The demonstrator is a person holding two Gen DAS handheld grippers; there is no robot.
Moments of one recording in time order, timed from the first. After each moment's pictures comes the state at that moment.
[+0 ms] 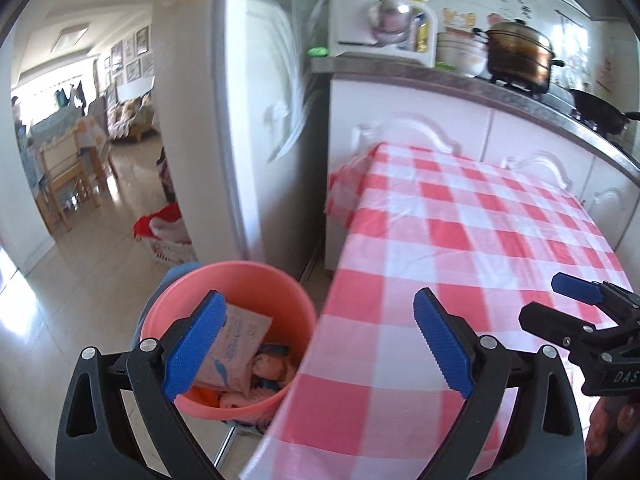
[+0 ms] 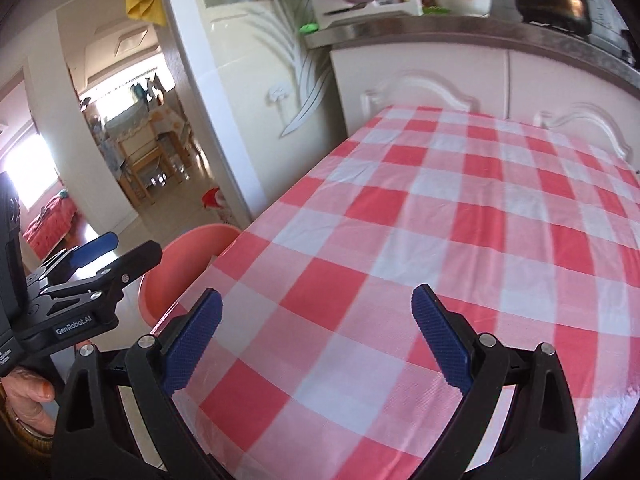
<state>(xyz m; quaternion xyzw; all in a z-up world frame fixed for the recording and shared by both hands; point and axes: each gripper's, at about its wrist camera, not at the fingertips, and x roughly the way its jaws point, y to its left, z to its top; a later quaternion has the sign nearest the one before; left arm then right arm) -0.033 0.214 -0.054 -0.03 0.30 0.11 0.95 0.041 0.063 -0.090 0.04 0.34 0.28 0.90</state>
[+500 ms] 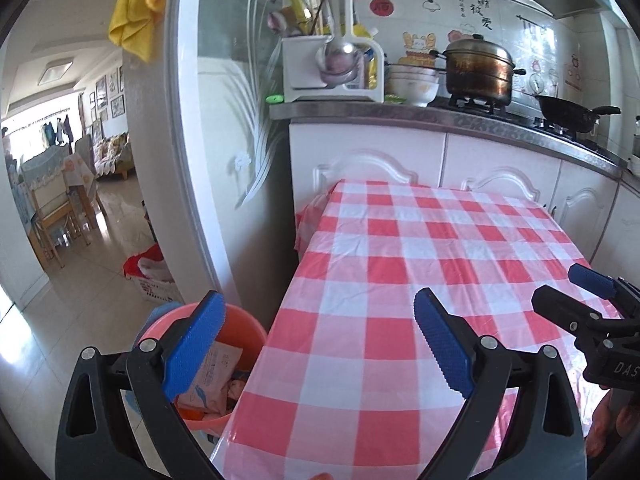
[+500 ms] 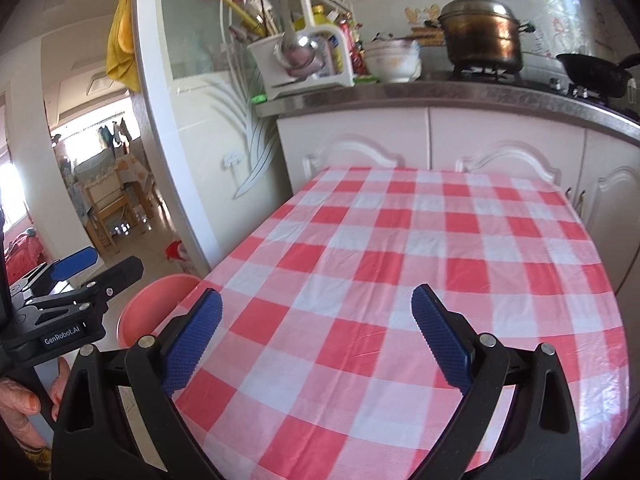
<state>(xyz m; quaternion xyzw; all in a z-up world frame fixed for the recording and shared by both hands) -0.048 0.149 -0.006 0.00 0.25 0.08 0.96 -0.002 -0.009 -0.046 0.06 0.25 0.19 0.95</state>
